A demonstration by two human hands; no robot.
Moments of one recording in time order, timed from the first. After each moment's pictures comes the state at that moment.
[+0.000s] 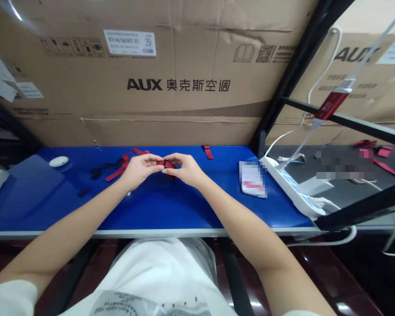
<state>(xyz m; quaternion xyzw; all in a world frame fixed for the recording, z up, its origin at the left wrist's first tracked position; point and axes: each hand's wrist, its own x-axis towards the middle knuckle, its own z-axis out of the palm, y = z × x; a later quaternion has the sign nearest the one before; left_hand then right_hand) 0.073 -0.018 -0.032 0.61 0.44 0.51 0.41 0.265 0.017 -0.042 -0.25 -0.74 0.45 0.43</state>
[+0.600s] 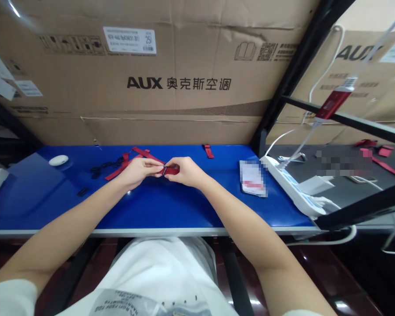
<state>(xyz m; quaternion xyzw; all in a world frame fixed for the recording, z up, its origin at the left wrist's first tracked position) 0.067 -0.013 -0.040 0.53 0.46 0.47 0.53 0.271 0.010 -0.041 -0.29 -0.85 0.28 0.34</state>
